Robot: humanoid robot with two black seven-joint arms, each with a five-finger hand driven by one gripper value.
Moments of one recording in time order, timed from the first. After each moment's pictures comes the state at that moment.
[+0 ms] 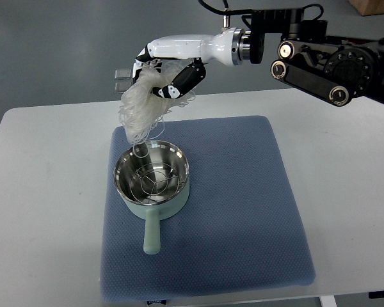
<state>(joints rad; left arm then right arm) 0.03 0.00 -0.04 -0.15 0.00 0.00 0.15 1.43 -0.19 0.12 0.89 -1.23 0.25 0.50</state>
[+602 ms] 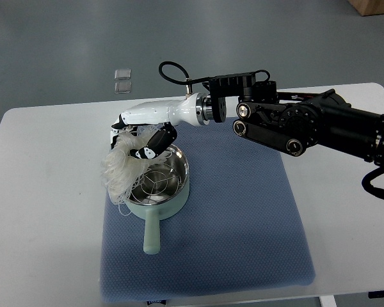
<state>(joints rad) 0.03 0.00 -0.04 -0.15 0.00 0.00 0.15 1.27 -0.06 0.11 0.85 -1.28 0.23 0.49</state>
